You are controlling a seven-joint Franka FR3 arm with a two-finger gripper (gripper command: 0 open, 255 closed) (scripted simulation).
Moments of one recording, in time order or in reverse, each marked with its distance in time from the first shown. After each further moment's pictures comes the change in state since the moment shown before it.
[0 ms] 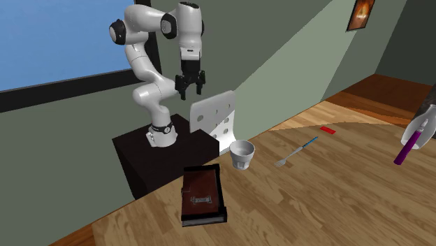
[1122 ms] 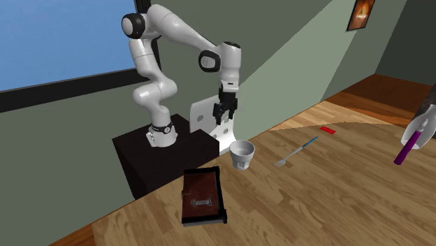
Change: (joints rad) arm 0.029 0.401 0.233 -0.021 0.008 0.412 0.305
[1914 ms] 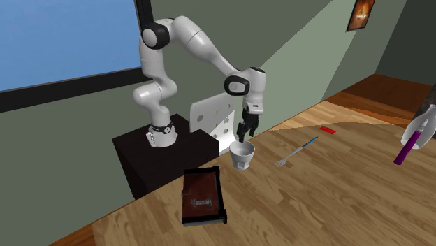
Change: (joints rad) arm 0.015 0.457 0.106 0.210 -0.224 0.187 0.314
